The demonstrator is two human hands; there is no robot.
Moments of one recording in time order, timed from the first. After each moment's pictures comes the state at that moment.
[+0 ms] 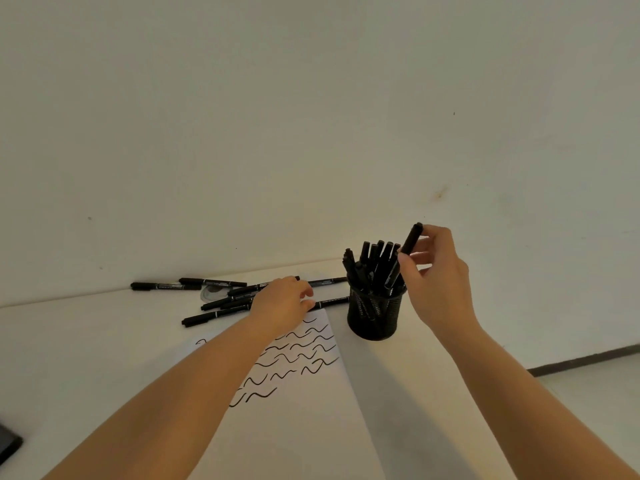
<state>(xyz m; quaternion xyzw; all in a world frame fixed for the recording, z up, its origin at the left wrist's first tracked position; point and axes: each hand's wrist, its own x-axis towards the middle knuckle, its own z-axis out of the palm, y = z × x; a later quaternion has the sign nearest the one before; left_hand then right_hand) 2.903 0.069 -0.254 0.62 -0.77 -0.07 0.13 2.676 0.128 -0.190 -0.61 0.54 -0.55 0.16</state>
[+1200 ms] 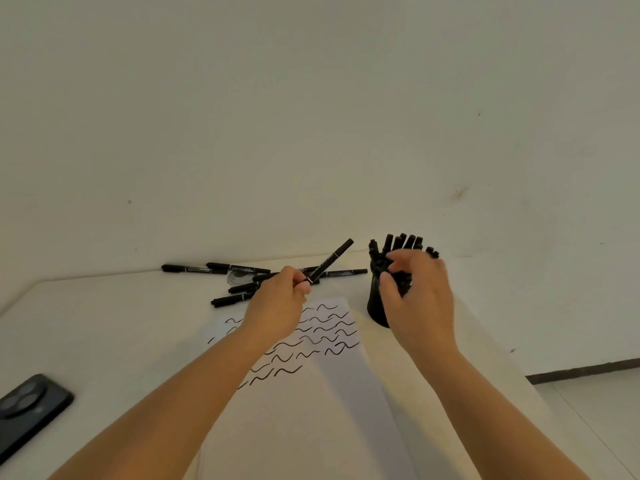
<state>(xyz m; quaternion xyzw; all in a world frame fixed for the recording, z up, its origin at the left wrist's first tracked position) 2.924 0.138 -0.227 0.65 -0.67 -0.18 0.32 2.734 0.174 -0.197 -0.64 0.56 -0.52 0.08</state>
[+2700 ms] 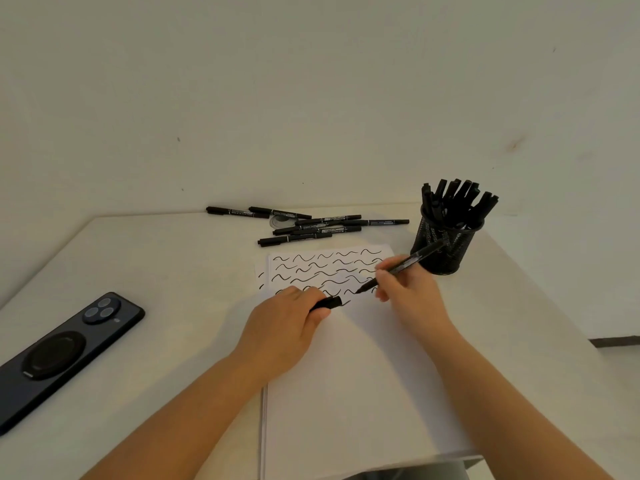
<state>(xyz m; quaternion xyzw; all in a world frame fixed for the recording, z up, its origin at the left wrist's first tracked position) 2.976 0.258 -0.271 0.60 -0.77 -0.04 0.24 2.785 0.200 -0.262 -0.58 0.53 -0.47 0.40</state>
